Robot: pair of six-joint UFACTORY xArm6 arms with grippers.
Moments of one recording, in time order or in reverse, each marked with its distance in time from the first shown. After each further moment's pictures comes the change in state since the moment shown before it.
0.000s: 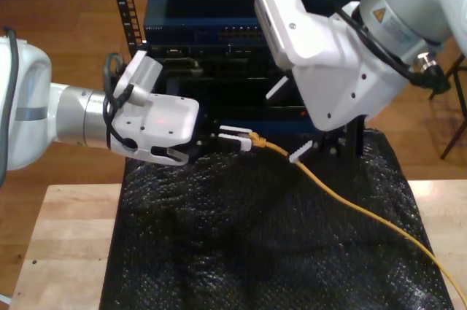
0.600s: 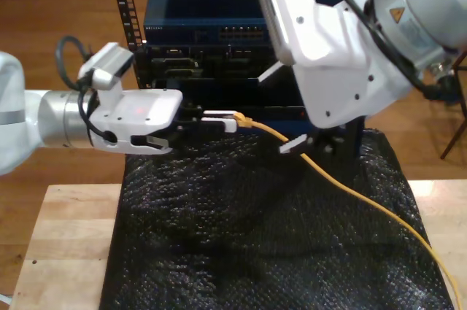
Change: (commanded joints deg) left arm 6.0 2.4 0.0 -5.5 10.8 -3.8; right arm 4.7 -5.9 4.7 1.2 -10.2 -2.0
